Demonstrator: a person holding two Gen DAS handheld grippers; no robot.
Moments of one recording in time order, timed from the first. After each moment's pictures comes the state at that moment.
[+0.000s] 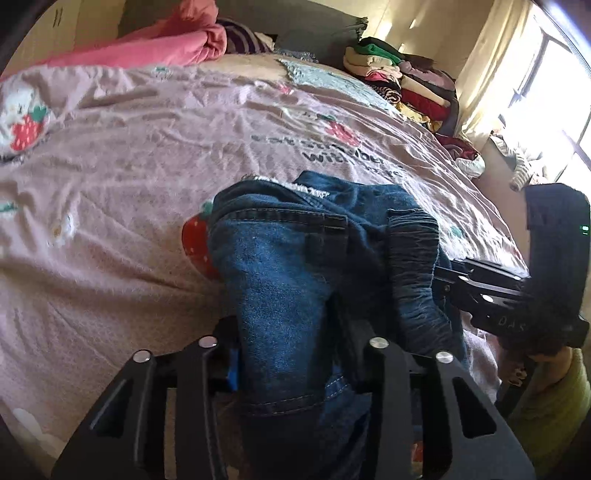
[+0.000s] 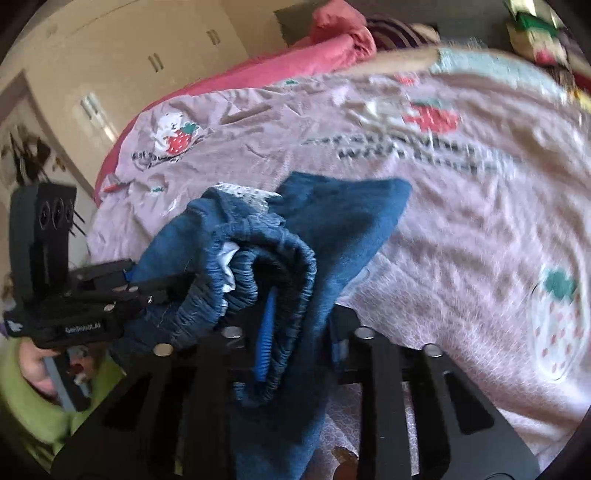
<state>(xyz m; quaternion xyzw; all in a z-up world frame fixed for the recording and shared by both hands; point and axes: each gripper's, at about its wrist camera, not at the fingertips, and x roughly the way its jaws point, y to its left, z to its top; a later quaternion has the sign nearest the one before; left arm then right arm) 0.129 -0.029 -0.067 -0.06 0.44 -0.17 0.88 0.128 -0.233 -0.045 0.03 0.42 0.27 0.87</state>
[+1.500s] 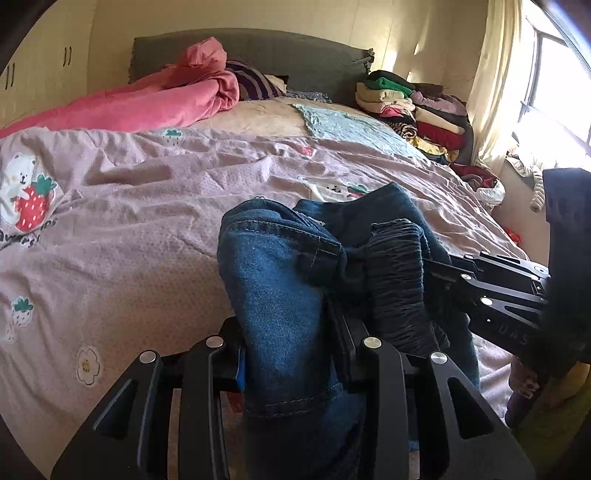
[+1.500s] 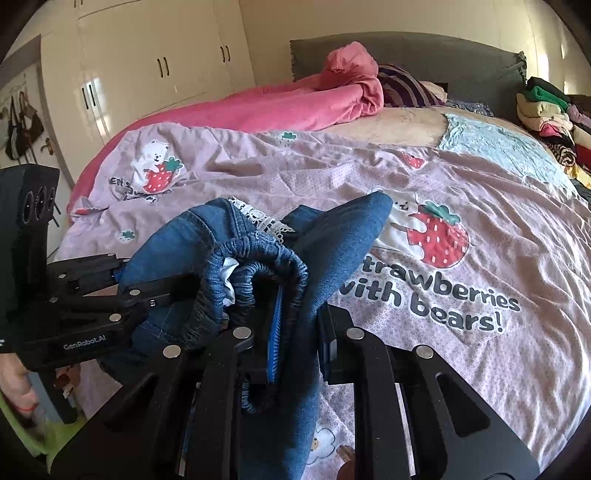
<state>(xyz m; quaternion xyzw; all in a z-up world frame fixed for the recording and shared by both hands) 0.205 -0.022 -0.032 -0.04 0.37 -0.13 0.92 0.218 -0.205 -0.016 -0.01 0.36 0.24 0.90</state>
